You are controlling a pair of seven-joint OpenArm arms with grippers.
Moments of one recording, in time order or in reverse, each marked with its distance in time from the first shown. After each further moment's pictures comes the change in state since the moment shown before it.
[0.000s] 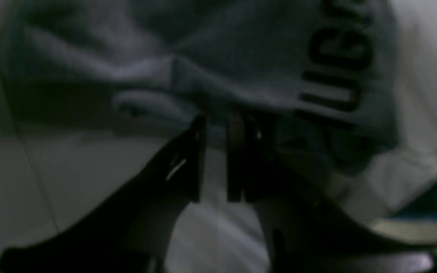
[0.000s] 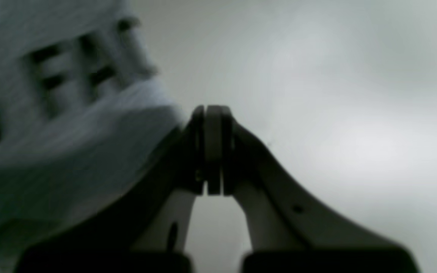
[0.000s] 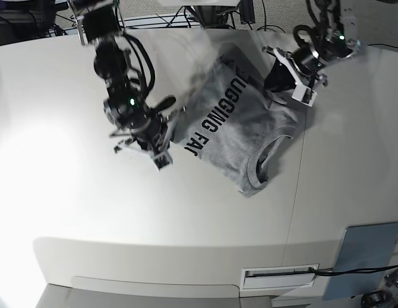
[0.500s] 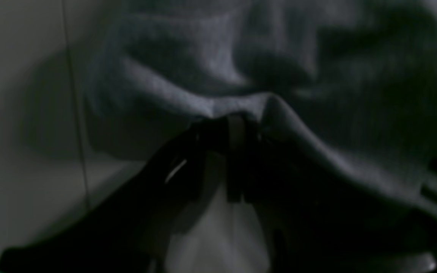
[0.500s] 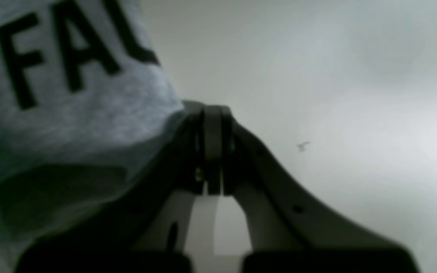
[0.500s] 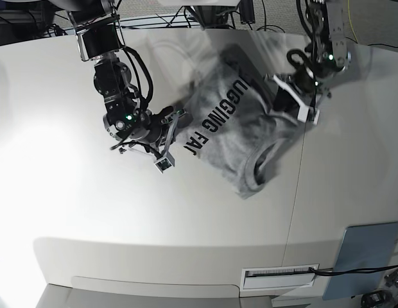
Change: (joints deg) left arm -11.5 1.8 -0.2 -15.1 8.5 5.3 -8.8; right arm 2.2 0.0 0.1 -5.7 8.6 7.1 -5.0
